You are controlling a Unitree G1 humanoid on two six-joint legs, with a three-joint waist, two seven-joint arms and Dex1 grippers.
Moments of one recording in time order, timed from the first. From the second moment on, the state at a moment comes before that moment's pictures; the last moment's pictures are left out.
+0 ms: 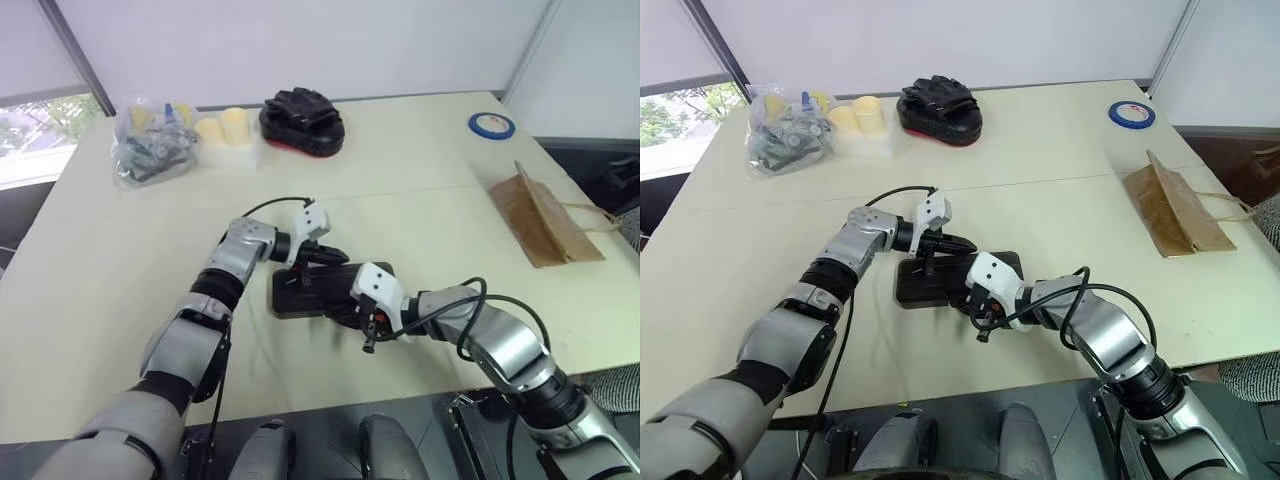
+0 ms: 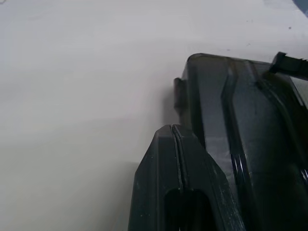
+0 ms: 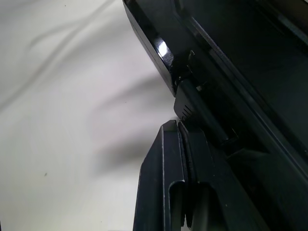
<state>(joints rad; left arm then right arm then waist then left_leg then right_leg) -0.95 0.21 -0.21 0.89 -0.02 0.04 -1.24 -0.40 -0.59 0.38 -0.41 0.29 0.94 0.76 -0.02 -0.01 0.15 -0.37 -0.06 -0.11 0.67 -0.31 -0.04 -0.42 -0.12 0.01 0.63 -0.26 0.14</state>
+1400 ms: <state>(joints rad) -0.79 0.23 -0.26 0.66 -0.02 0.06 -1.29 -0.43 -0.55 0.46 -0.34 0.21 0.90 0.71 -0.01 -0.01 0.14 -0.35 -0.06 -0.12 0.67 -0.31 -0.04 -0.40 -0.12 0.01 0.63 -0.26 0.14</state>
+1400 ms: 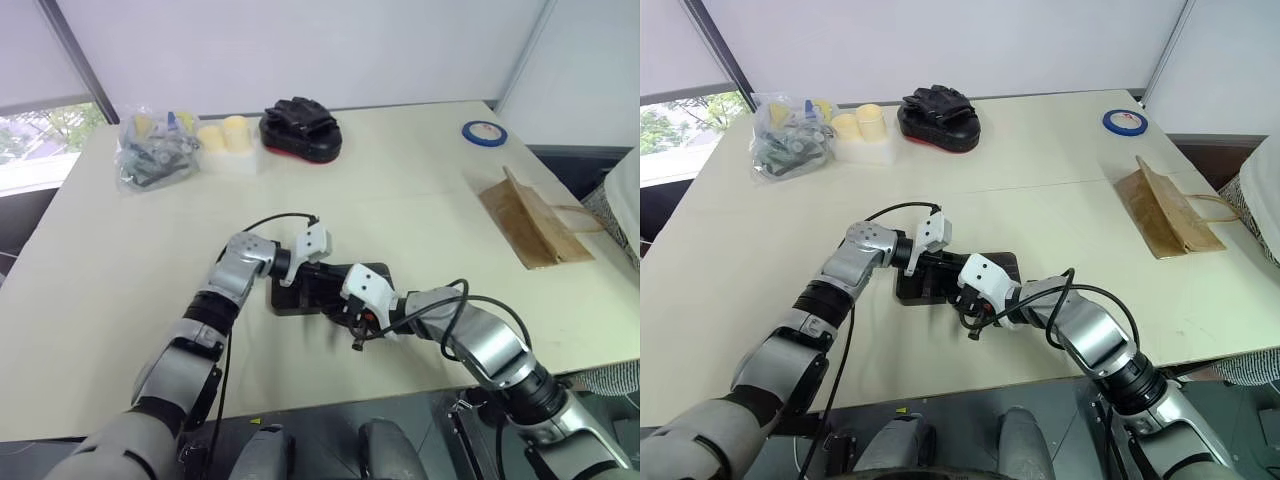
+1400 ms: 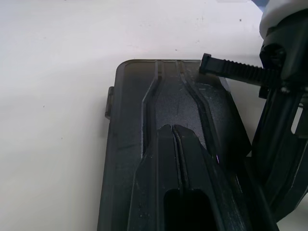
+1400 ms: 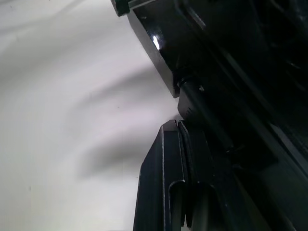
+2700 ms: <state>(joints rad) -0.70 0.27 -0.21 0.46 -0.12 0.28 -1.23 -0.35 -0.65 0.36 -0.49 0.18 0.96 0.66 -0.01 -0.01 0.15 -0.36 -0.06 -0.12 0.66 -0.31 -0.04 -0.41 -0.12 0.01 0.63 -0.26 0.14</state>
